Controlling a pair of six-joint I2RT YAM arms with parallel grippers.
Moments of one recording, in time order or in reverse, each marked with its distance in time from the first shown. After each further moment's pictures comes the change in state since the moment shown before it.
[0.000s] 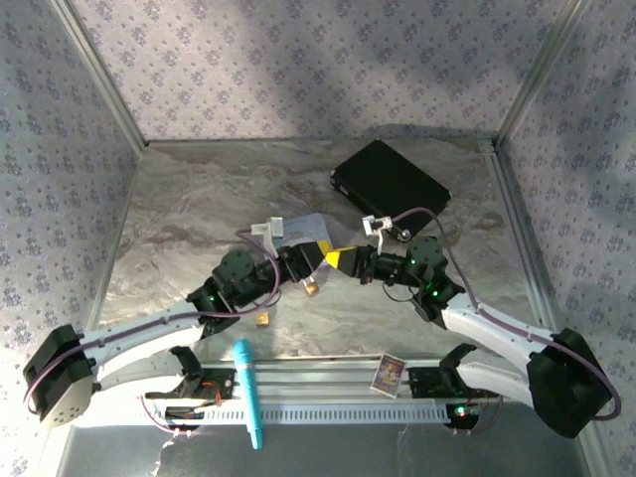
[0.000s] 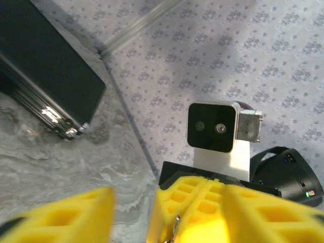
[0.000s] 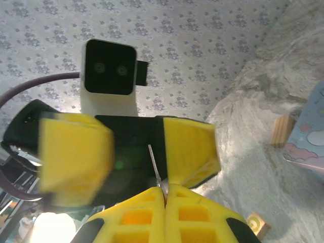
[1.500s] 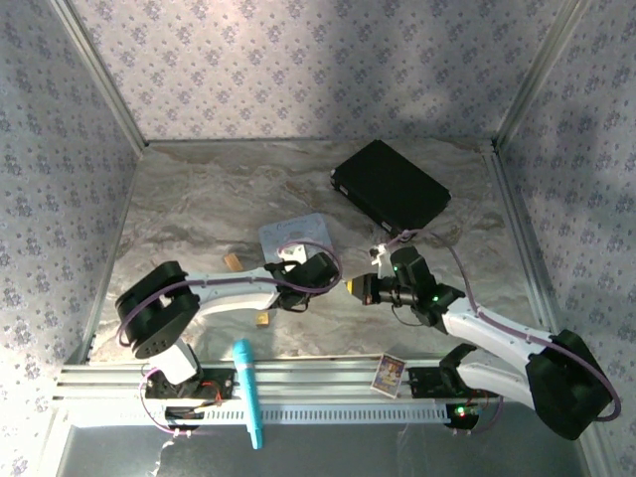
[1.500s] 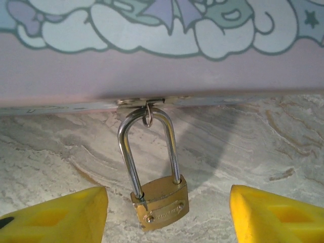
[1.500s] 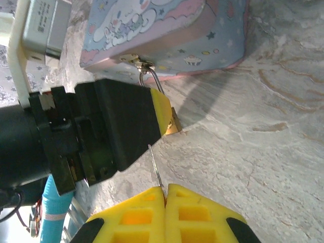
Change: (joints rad) left arm -0.087 0.627 0.375 -0.840 -0.388 -0.231; right arm 0.003 -0.005 -0.060 -0.603 0.306 -0.296
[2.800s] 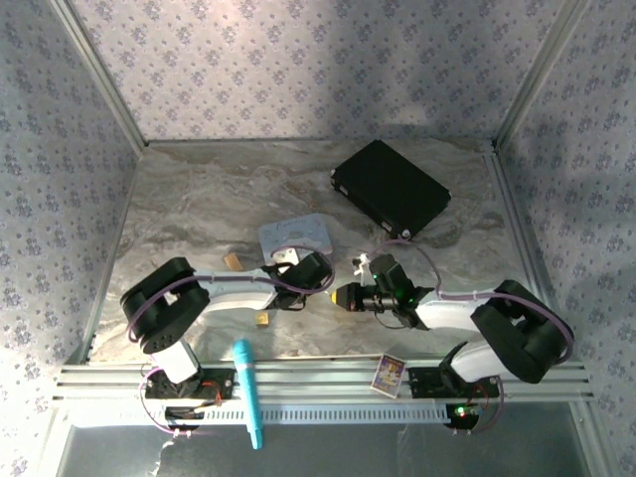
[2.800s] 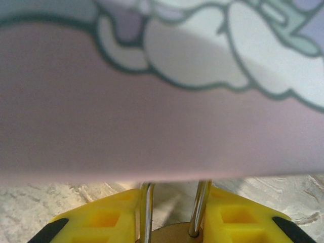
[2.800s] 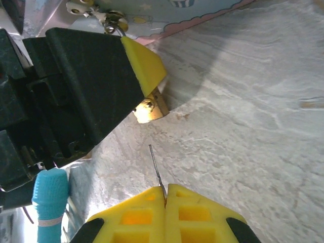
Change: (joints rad) left arm 0.048 0.033 -0.089 0.153 0.024 -0.093; right arm 0.089 0.360 -0.039 0.380 -0.040 0.157
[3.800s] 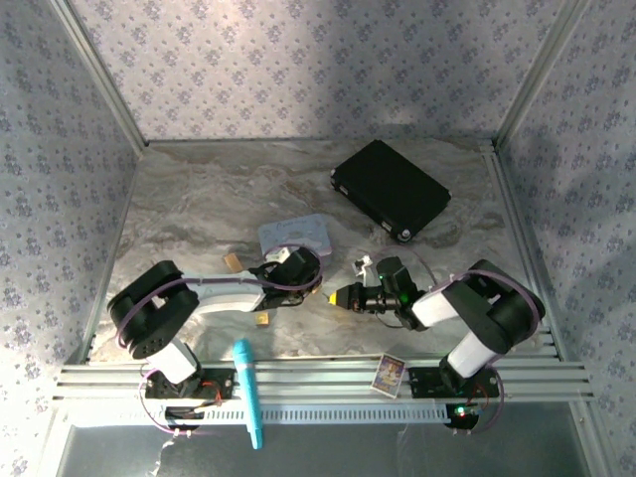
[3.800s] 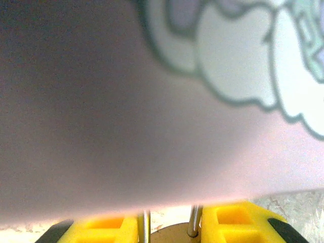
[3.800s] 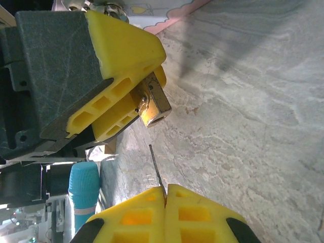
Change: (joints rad) left arm 0.053 -0.064 -0.089 0.184 0.177 -0.146; right arm -0.077 0.194 -0.065 0.343 -0.196 0.114
